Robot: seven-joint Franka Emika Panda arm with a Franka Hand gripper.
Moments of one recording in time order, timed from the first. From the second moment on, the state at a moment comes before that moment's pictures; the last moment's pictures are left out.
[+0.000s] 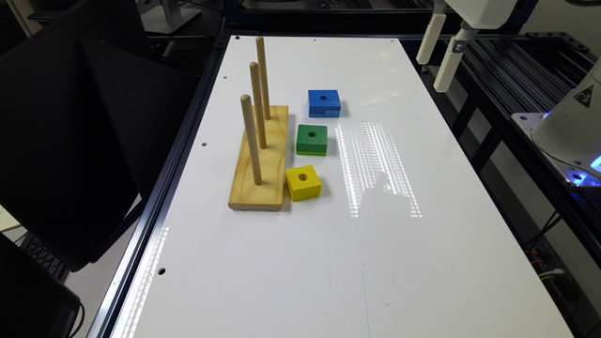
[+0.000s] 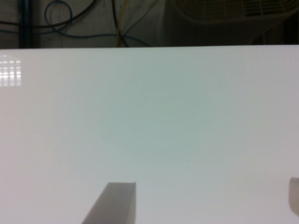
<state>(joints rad) -0.05 -0.52 0.00 -2.89 0.00 2.40 0.75</state>
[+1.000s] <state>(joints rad) -0.05 -0.48 0.00 -2.85 0.00 2.40 0.75</state>
